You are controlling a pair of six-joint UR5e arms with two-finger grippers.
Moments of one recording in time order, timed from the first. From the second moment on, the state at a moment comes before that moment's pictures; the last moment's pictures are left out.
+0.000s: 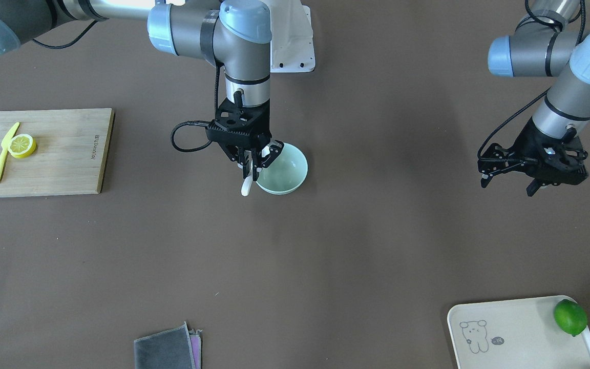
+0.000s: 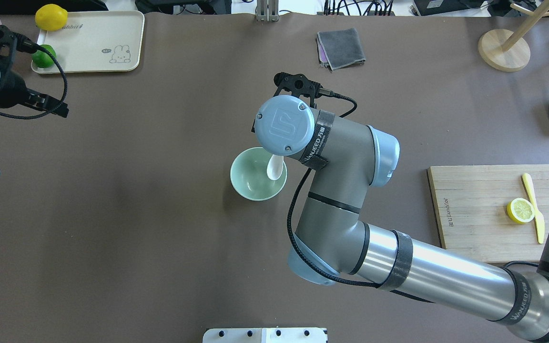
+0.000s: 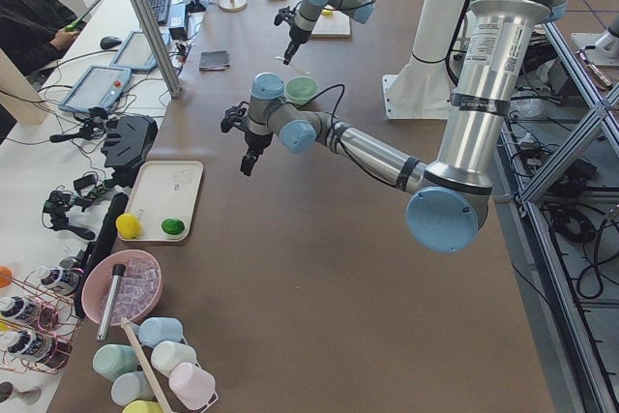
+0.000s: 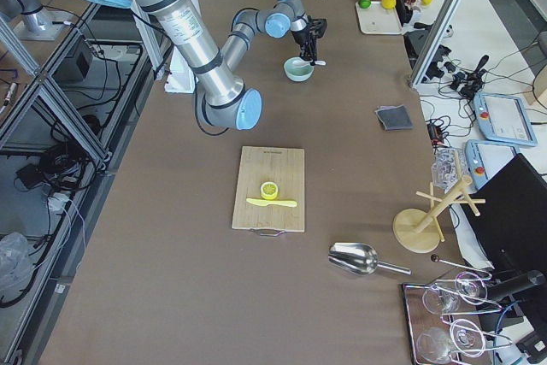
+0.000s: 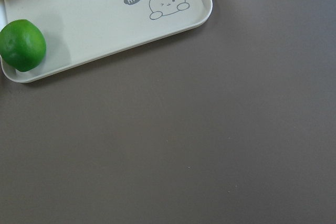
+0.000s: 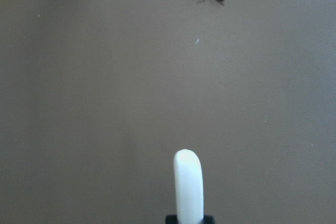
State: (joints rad) left arm -1.03 -1.77 -1.76 -1.89 -2.04 -0.55; right arm 0.49 -0.76 1.62 -1.62 1.49 1.53
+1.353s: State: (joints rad) left arm -1.03 -1.77 -1.72 -1.94 -2.04 -0.53; right arm 0.41 -0.74 1.51 -1.45 1.39 1.53
